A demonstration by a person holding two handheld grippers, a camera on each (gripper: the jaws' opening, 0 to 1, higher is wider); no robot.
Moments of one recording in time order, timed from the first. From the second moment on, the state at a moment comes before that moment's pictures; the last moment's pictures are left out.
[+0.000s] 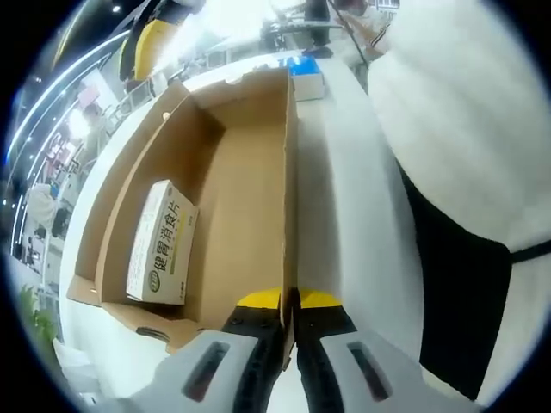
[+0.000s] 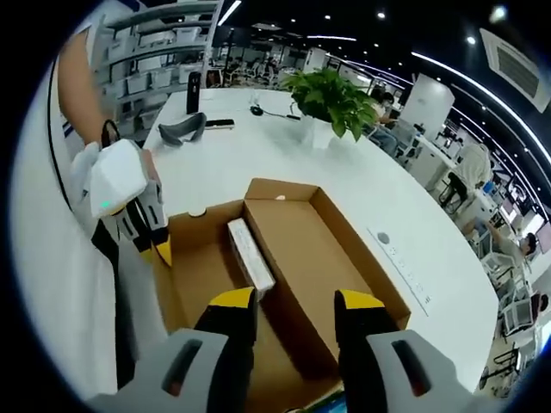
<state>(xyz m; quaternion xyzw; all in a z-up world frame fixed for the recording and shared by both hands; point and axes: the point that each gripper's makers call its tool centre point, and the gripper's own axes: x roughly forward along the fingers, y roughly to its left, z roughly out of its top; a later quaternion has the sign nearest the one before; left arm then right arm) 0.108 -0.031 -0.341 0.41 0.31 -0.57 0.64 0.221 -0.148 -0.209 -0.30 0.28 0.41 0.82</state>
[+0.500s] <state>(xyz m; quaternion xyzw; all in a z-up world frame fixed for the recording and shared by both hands) 0.108 -0.031 -0.341 0.41 0.31 -0.57 0.64 0.205 -0.137 -0.235 -0.30 0.28 0.43 0.80</state>
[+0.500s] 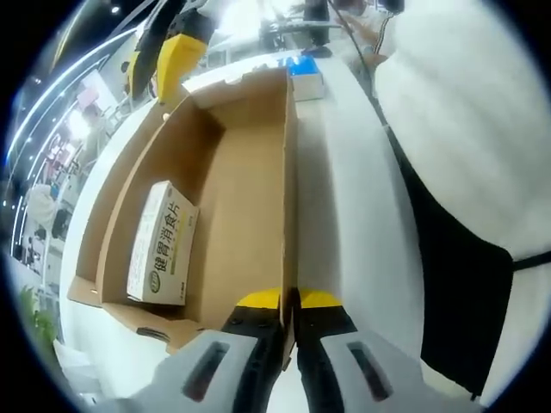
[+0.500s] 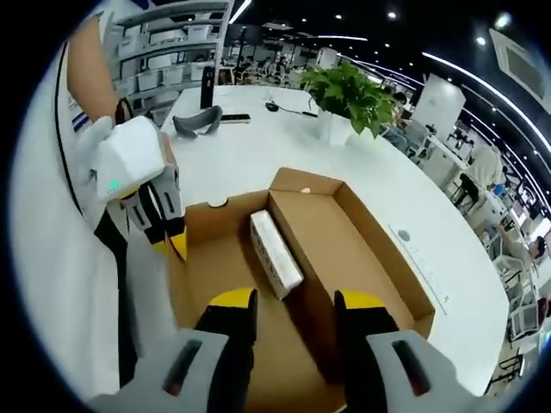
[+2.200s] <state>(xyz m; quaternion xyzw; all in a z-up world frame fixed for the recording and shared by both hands) 0.108 -0.031 -0.341 0.41 0.31 -0.58 0.63 0.224 -0.062 -0.301 -0.40 0.30 0.51 0.70</state>
